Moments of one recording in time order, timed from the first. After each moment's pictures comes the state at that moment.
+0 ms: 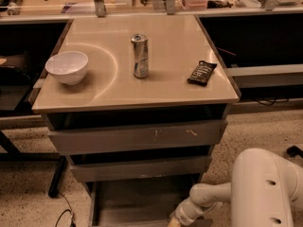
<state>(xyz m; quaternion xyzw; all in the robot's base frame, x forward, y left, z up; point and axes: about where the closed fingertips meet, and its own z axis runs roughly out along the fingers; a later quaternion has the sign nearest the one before) 0.398 -0.094 0.175 -0.43 0.86 0.27 0.06</state>
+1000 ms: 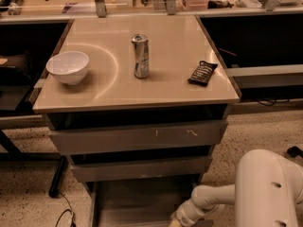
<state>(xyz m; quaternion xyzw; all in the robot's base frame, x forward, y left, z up) 0.392 -0.094 0.180 -0.42 0.86 0.27 0.06</state>
